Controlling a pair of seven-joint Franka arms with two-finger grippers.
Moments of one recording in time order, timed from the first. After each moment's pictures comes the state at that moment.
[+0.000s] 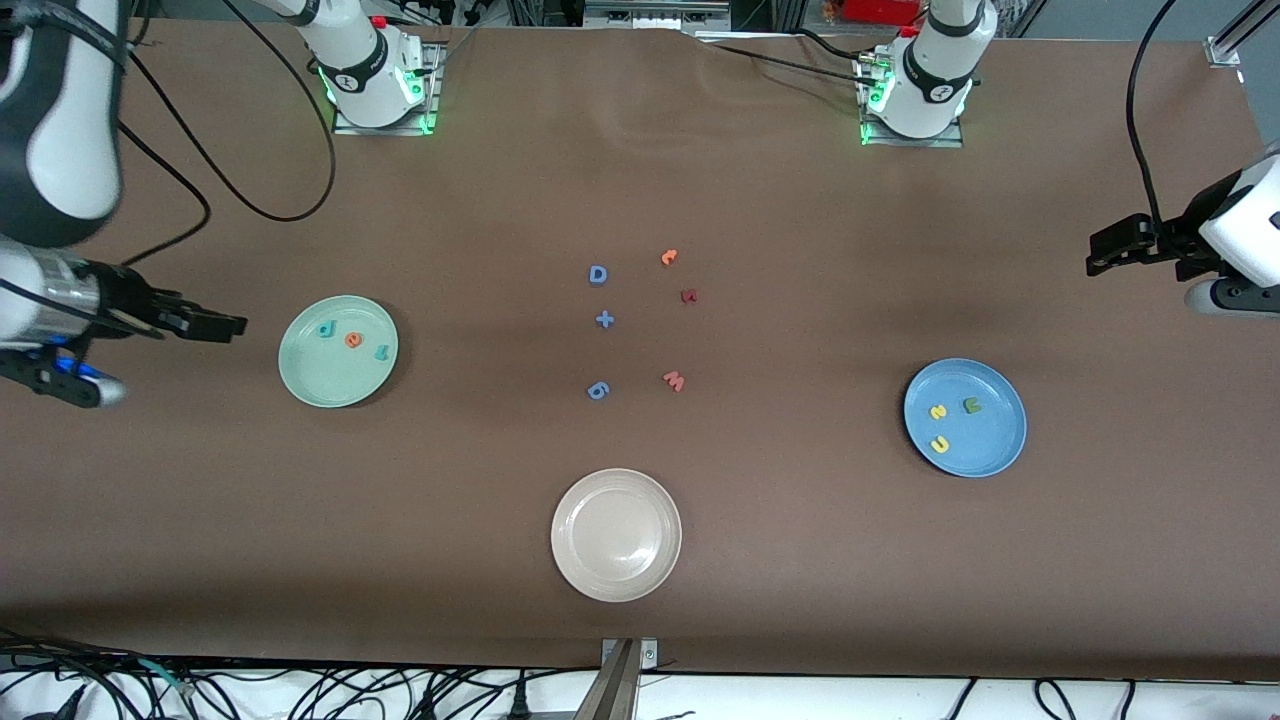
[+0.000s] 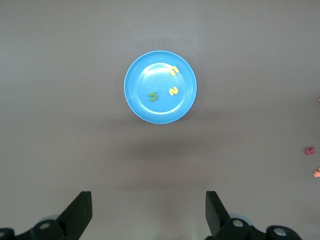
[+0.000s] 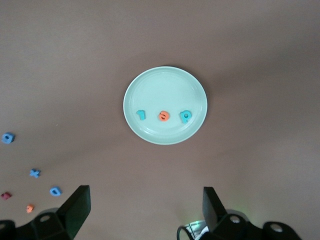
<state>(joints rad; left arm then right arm) 0.04 0.13 -0.04 -1.46 0.03 1.46 0.05 0.39 0.39 -0.54 -1.32 0.27 1.37 0.24</state>
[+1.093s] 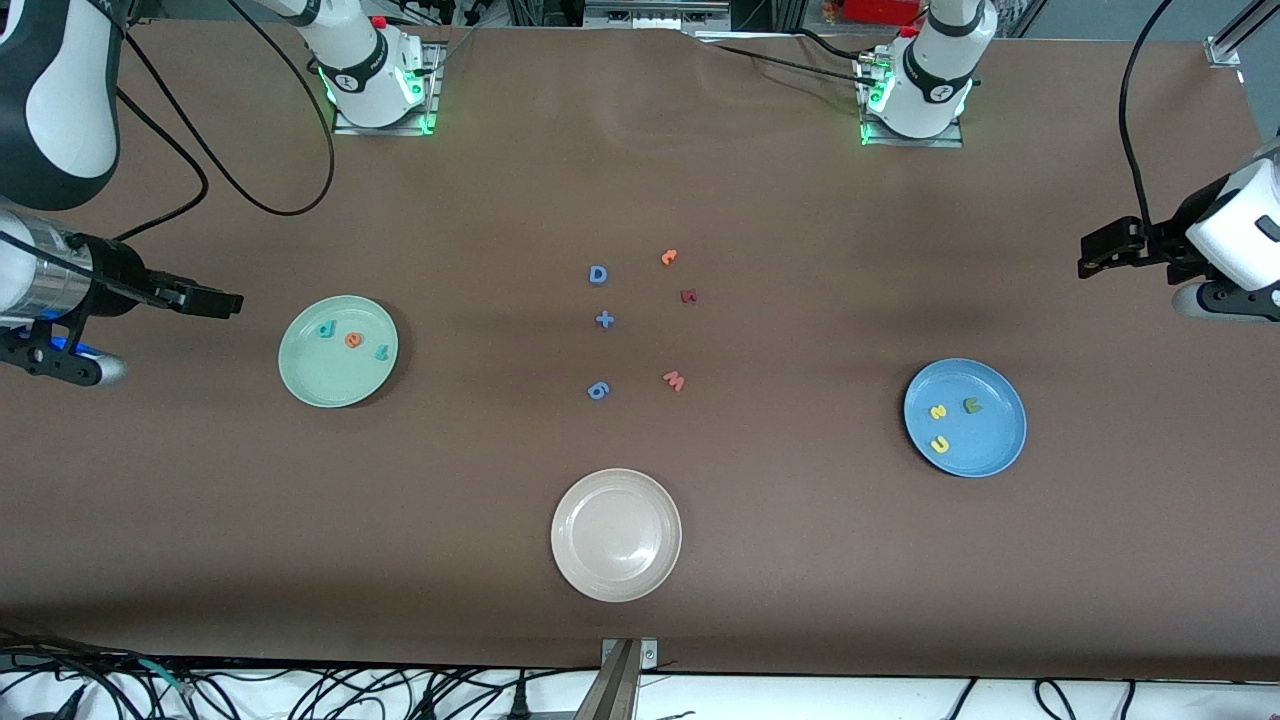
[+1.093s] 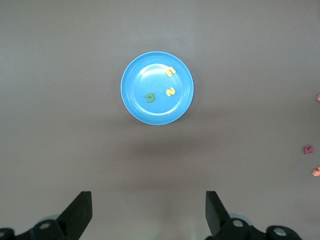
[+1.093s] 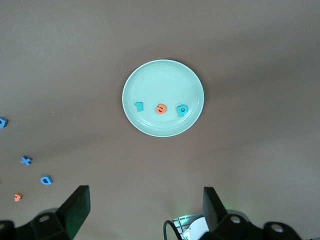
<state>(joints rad) 0.03 0.14 -0.04 -1.46 0.03 1.46 0.05 0.42 0.37 -0.53 -1.32 0.22 1.35 0.21</state>
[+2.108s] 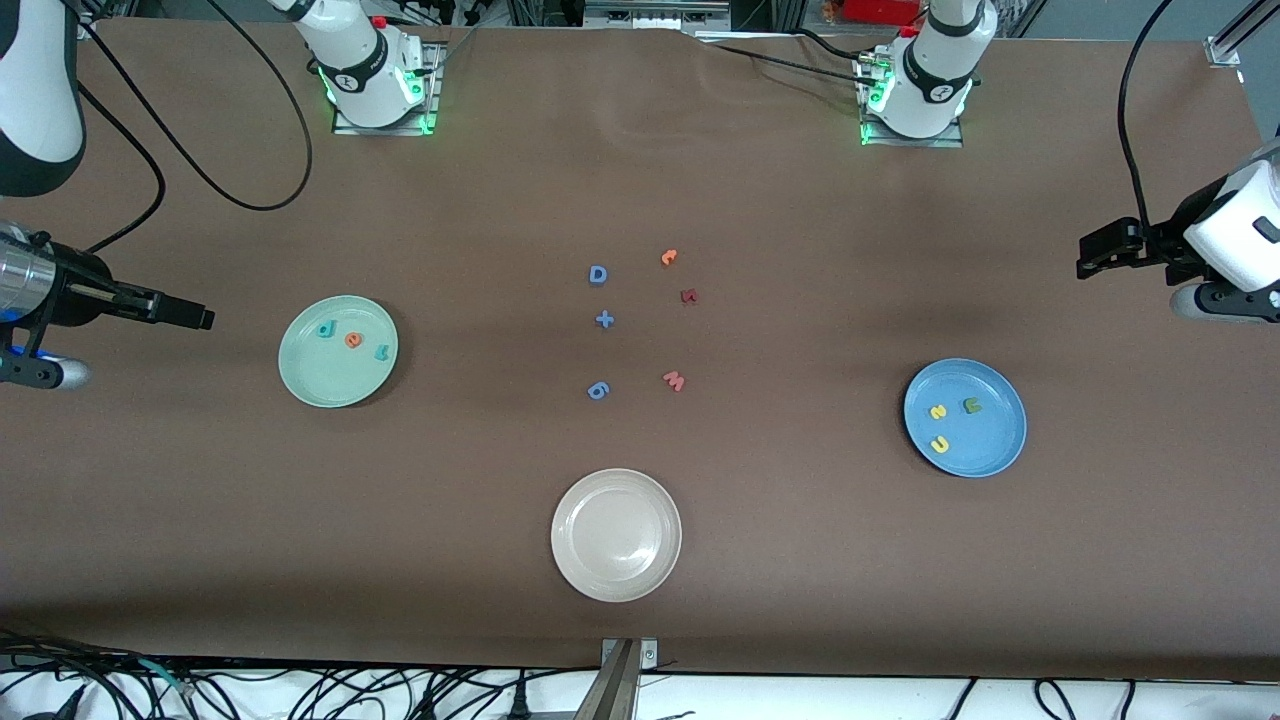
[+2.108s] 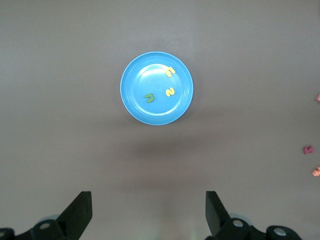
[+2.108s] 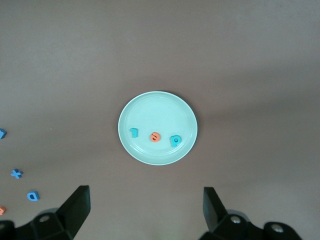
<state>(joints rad) 0.03 0.14 -0.04 -1.46 0.03 1.46 0.05 -0.01 0.27 -0.02 -1.44 0.05 1.54 0.15</state>
